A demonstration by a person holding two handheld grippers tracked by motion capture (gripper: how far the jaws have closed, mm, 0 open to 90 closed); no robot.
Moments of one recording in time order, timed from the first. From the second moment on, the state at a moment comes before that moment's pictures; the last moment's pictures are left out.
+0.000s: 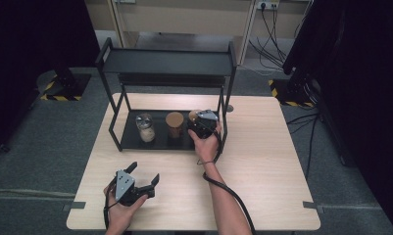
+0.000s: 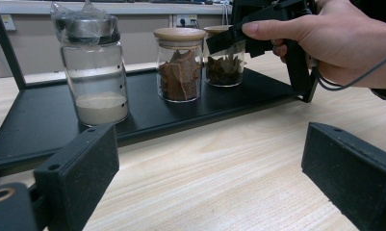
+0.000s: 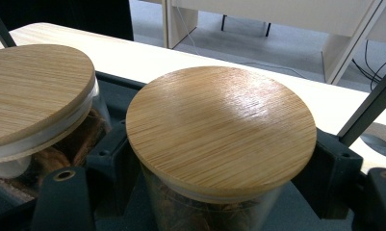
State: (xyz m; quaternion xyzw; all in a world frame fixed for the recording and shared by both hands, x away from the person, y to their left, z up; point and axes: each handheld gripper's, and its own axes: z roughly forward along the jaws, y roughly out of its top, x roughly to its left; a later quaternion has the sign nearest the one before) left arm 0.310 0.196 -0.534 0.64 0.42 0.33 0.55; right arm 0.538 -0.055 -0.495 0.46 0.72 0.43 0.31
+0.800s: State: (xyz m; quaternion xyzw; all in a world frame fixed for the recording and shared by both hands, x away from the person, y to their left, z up) left arm 0.309 0.195 -0.534 0.64 0.41 0.33 0.55; right arm 0.535 -0.058 -0.498 0.47 0.71 0.44 0.29
